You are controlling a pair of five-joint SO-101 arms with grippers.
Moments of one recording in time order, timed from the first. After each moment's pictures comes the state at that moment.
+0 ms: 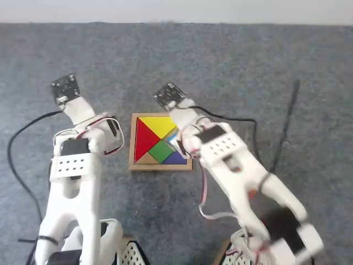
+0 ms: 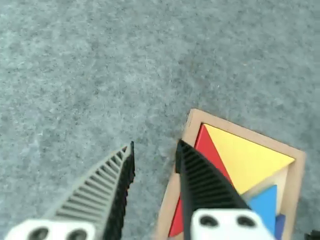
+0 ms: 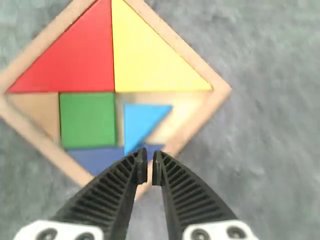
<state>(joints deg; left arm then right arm) -12.7 -31.6 54.3 44.5 22.5 -33.8 -8.3 35.2 43.3 13.4</state>
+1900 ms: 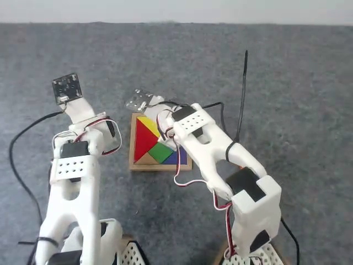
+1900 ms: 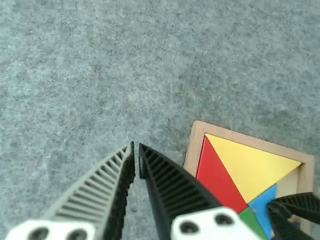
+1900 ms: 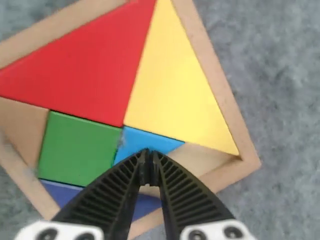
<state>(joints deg) -13.6 -32.1 56.6 38.8 17.2 -37.4 20.6 8.7 50.4 31.0</state>
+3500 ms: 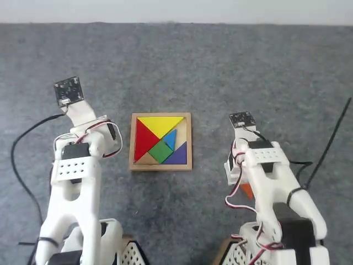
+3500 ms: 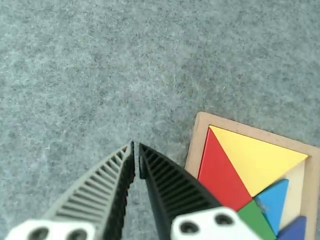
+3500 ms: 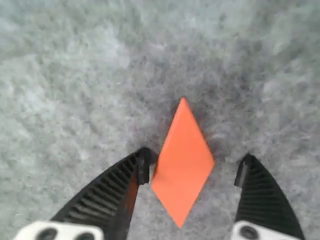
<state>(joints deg) -13.6 -32.1 58.3 38.7 17.2 -8.8 -14.2 55.7 55.9 4.2</state>
